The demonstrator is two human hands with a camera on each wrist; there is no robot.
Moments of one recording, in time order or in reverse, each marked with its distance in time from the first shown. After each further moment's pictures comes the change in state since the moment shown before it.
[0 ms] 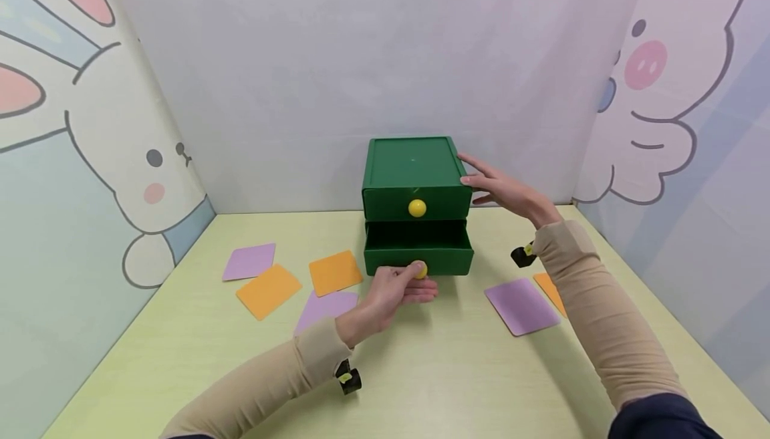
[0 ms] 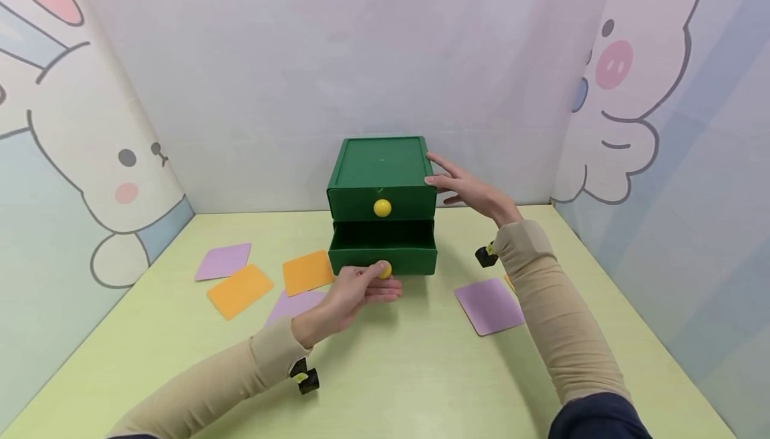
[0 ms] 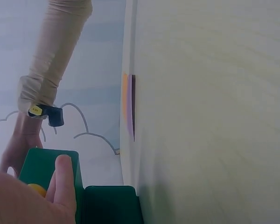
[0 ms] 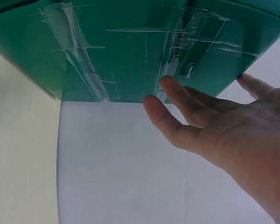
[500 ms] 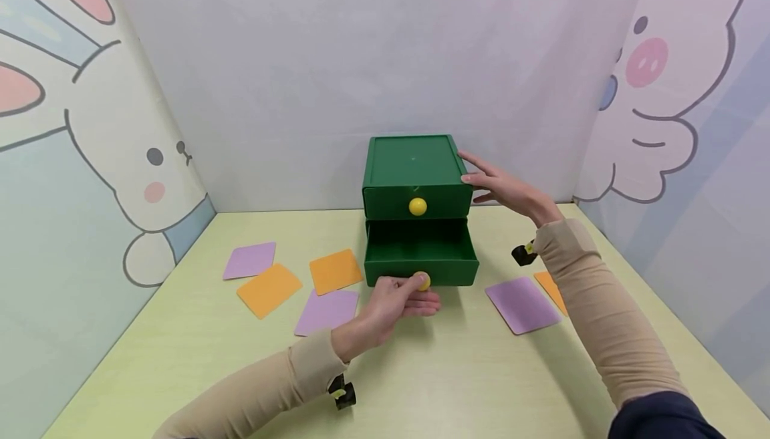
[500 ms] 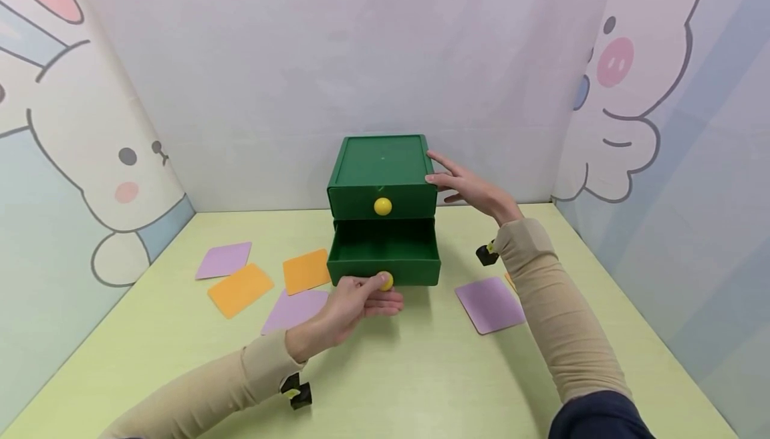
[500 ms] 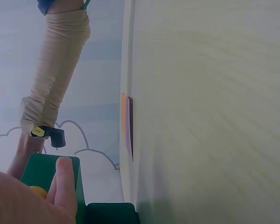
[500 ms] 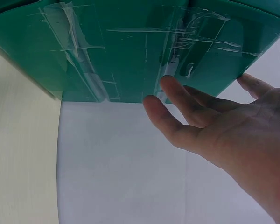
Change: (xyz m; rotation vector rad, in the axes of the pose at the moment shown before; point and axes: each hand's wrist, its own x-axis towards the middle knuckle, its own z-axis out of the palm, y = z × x) left_hand -0.021 -0.004 0.004 0.020 -0.054 -0.011; right_hand 0.000 0.001 0.000 -0.005 0.004 -0.001
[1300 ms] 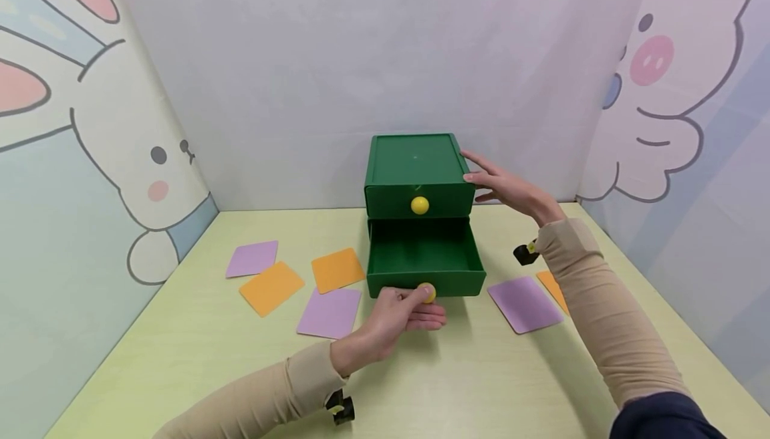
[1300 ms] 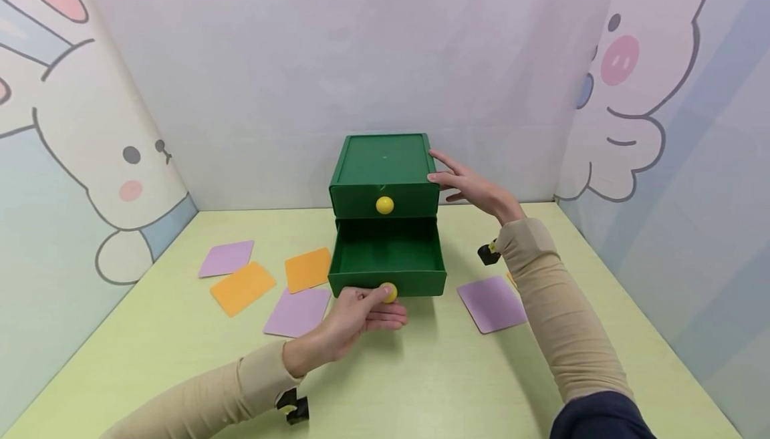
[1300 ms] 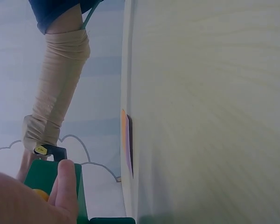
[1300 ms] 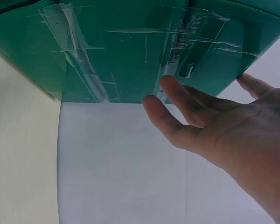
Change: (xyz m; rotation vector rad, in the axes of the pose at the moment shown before) left_hand -0.018 -0.005 0.010 -0.024 -0.017 -0.001; right_hand 0.001 0.001 0.000 0.005 0.002 0.007
